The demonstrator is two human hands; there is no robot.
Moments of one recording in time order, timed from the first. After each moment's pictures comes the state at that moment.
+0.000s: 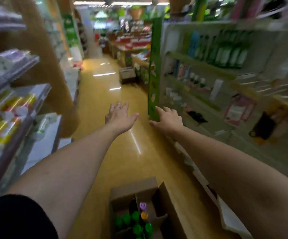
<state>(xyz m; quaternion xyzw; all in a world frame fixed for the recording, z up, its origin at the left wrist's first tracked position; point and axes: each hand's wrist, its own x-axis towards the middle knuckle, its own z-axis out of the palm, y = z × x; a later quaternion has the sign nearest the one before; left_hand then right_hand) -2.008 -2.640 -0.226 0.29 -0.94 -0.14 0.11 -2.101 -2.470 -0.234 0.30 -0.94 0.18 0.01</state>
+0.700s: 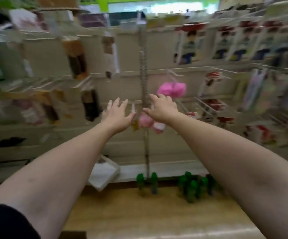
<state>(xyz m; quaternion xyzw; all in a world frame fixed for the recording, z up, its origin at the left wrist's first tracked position) -1.906 -2.033 -0.229 -0.35 -0.93 -0.14 0.03 -1.793 -1.881 -0.214 -0.27 -0.94 0.14 0.15</state>
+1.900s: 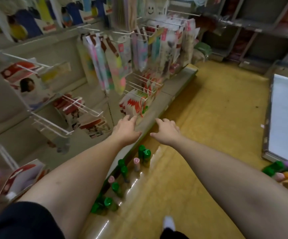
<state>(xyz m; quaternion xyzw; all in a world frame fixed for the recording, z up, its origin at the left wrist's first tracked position) -1.658 -1.411 -0.389 -0.70 -0.67 -0.05 -0.22 -1.482 -1.420 -0.388 -0.70 -0.68 0.21 0.01</state>
